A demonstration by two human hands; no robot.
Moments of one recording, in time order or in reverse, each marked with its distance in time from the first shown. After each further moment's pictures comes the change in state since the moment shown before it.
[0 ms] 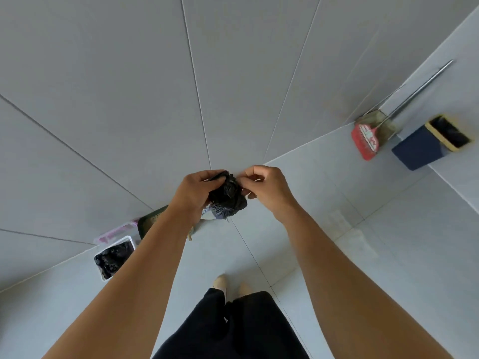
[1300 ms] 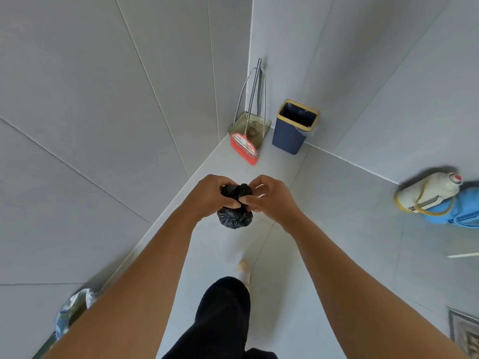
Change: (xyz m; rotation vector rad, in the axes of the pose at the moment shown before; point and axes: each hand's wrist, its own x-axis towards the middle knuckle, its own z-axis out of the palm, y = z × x) left_hand 0.147 0.038 0.614 0.985 -0.662 0.338; right_hand 0.041 0.151 -0.571 0.074 0.416 0.193
